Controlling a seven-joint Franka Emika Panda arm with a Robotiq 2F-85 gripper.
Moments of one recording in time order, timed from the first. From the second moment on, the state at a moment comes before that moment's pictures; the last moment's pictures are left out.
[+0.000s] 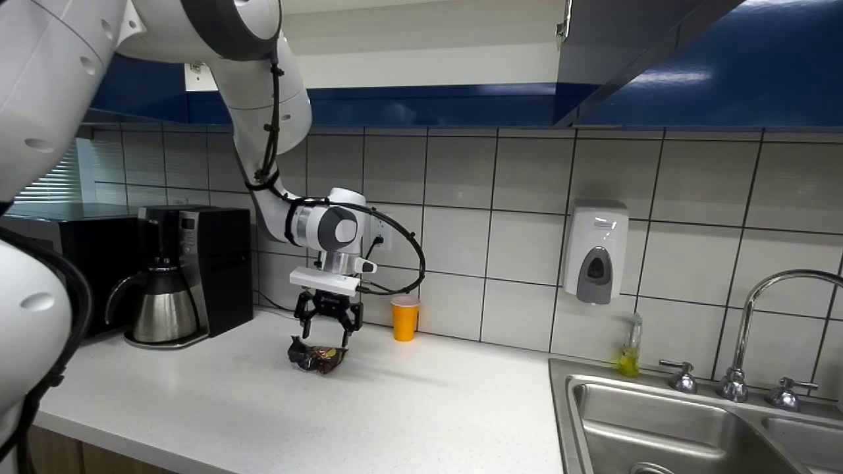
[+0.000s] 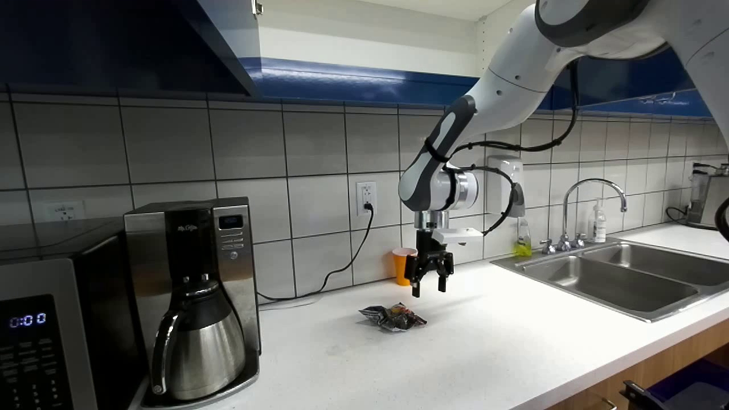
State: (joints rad) arm -0.01 0.44 0.06 -2.04 0.12 2.40 -0.28
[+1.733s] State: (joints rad) arm -0.01 0.67 0.11 -1.80 0.07 2.39 -0.33
